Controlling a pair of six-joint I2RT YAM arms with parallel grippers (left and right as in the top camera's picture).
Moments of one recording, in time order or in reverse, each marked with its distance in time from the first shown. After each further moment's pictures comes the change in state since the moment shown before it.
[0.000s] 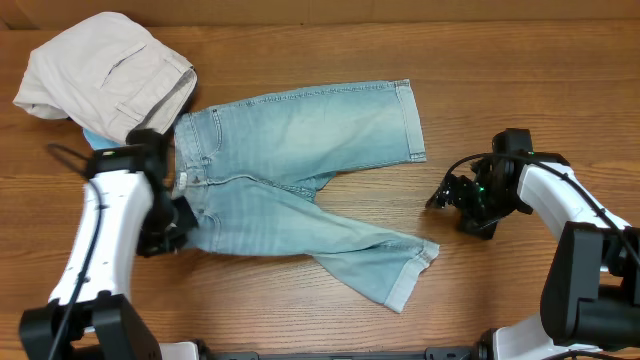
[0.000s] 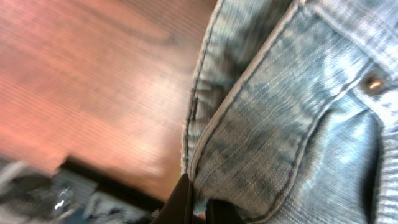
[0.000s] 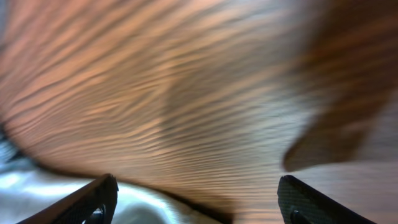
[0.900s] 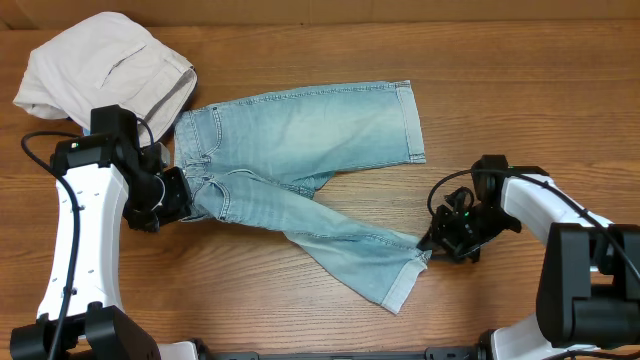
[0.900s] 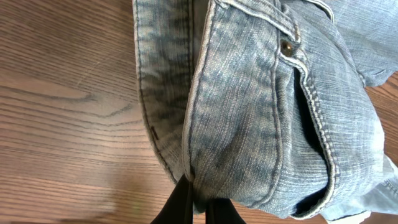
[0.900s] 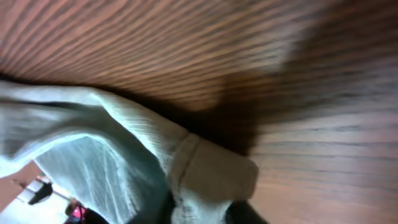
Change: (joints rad) left arm 0.059 -0.009 0.132 0.027 0.266 0.196; right arm 0.074 -0.001 -0.107 -0.150 -0.135 -0.013
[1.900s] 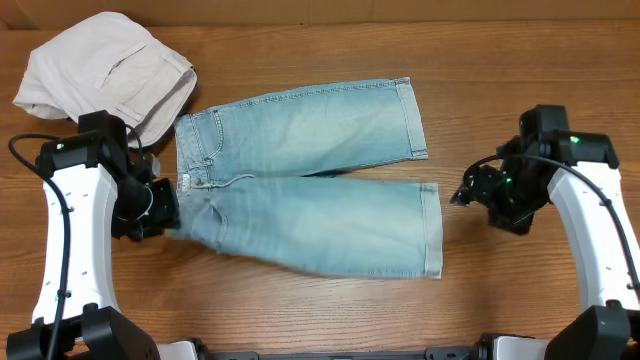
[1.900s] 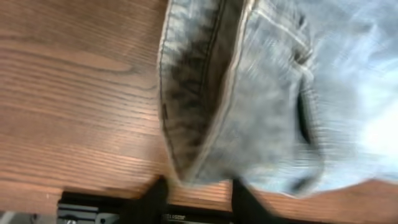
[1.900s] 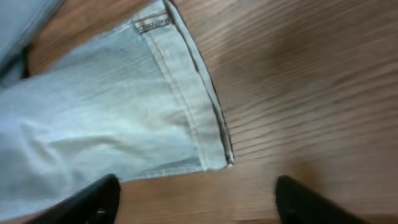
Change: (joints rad) left arm 0.053 0.000 0.026 -0.121 -0.098 0.103; right arm -0.068 -0.230 0.328 -0.280 0.328 -0.002
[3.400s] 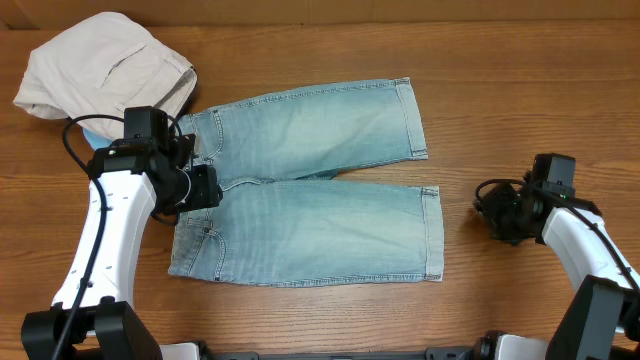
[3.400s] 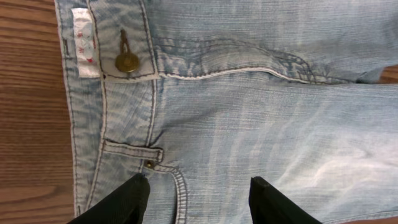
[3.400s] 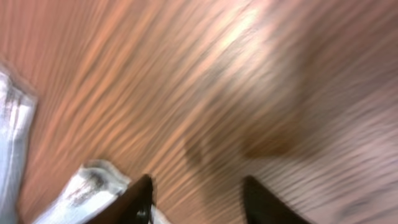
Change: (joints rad) left arm -0.161 -0.004 -0.154 0.410 0.109 0.040; right arm -0.162 0.002 -0.446 0.723 -0.035 0.241
